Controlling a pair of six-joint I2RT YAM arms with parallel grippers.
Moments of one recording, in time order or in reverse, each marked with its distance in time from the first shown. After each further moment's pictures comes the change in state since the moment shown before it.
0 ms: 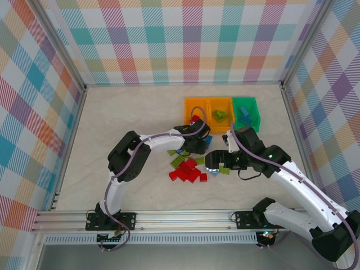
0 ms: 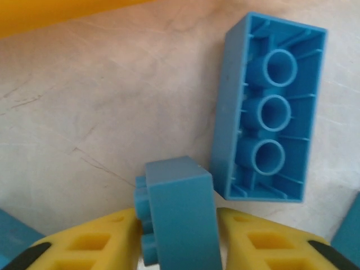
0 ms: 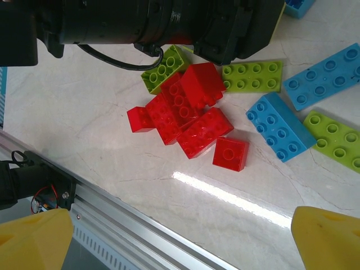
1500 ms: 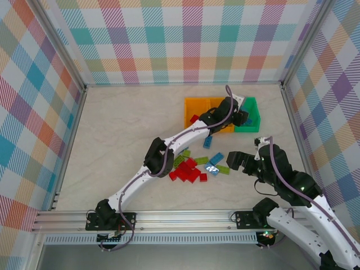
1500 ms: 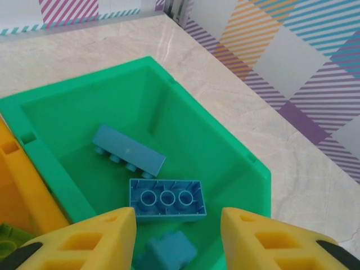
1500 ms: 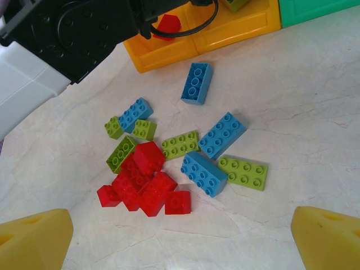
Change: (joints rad) left arm -0.040 0.648 1.149 0.181 0.048 0.250; right arm 0.000 -0.386 -0.071 -0.066 0.381 0.178
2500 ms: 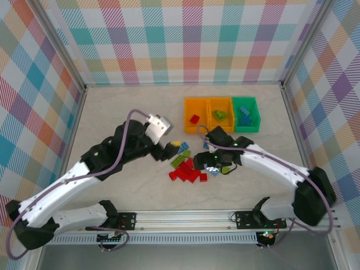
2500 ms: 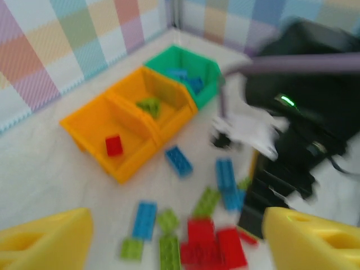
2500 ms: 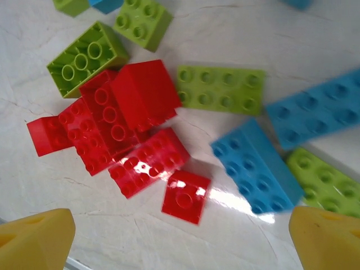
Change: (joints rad) left arm -0.001 -1.800 -1.532 -0.308 -0.024 0.389; right arm 0.127 0.813 0.100 0.227 -0.206 -0.268
